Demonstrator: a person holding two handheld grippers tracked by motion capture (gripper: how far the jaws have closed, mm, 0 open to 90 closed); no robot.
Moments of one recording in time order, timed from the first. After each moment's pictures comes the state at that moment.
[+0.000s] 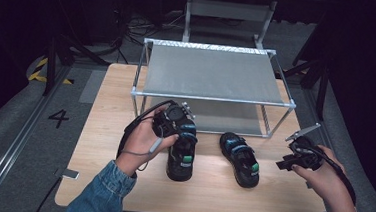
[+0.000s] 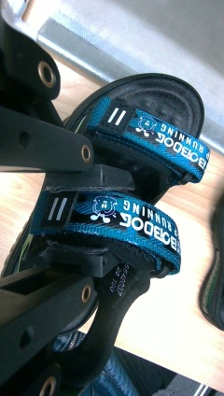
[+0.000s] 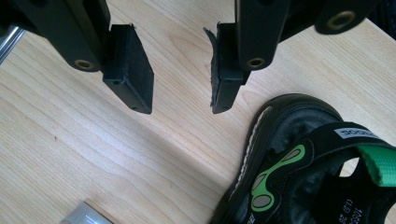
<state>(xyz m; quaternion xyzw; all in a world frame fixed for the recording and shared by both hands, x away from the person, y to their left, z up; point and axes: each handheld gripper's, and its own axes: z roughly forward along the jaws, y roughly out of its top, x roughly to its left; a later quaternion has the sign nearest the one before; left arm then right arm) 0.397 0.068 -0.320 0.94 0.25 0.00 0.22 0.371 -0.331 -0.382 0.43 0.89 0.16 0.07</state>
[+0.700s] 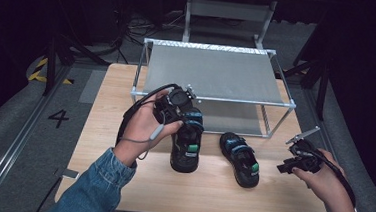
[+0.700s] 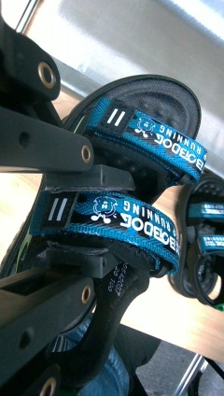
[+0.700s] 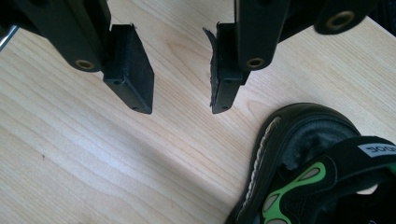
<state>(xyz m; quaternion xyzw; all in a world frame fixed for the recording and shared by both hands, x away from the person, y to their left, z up) 0.398 0.062 -0.265 0.94 0.24 0.00 0.24 0.370 -0.337 -0.394 0.44 0.88 0.15 0.05</state>
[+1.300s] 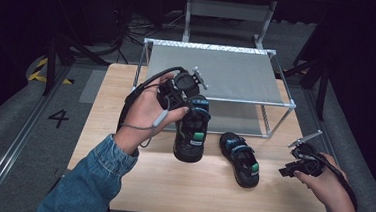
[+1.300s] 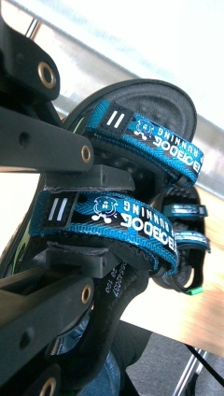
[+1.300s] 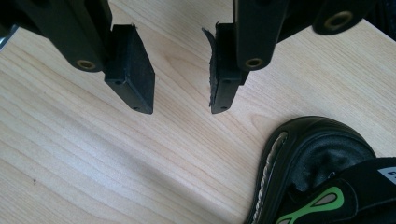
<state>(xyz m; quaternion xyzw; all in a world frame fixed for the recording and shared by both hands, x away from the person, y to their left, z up) 0.403 0.053 -0.219 0.94 0.22 0.02 0.25 0.363 -0.345 -0.401 0.46 0.88 0.14 0.04</state>
